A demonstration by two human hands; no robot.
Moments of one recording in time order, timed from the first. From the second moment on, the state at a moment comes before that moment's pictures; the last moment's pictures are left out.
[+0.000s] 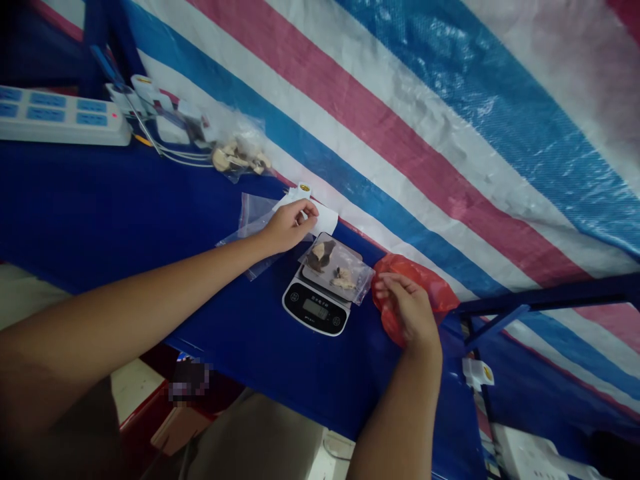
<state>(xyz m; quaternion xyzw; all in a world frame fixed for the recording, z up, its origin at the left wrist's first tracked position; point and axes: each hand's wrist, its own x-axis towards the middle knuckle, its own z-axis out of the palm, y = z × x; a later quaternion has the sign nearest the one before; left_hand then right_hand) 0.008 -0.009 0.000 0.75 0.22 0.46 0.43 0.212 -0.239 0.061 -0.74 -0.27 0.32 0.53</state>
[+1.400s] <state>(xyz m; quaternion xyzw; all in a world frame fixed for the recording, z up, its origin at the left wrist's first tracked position) 0.004 -0.003 0.001 0.71 0.27 0.51 0.40 0.218 -0.252 0.062 -0.77 -0.35 0.32 0.43</state>
